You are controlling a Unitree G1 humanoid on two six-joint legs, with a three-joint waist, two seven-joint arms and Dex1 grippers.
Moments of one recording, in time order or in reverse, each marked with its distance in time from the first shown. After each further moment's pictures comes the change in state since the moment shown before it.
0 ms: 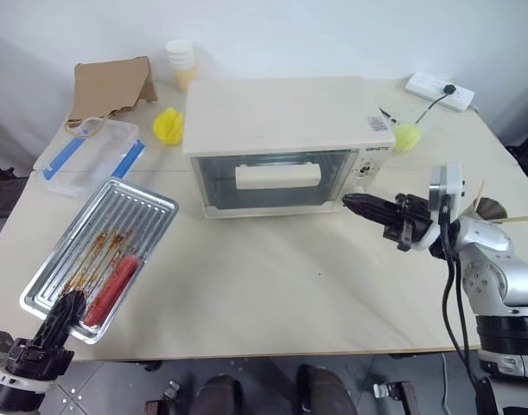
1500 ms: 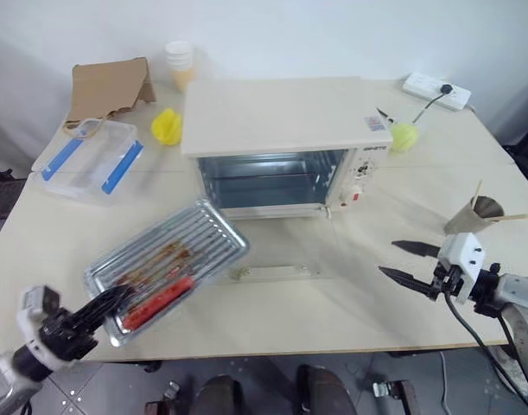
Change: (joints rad) left arm 0.025 0.339 -0.258 0.062 0.001 0.077 -0.099; right arm 0.390 -0.202 -0.012 0.149 -0.328 -0.408 0.008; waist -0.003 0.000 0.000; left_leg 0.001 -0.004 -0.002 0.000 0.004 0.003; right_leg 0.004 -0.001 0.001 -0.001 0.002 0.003
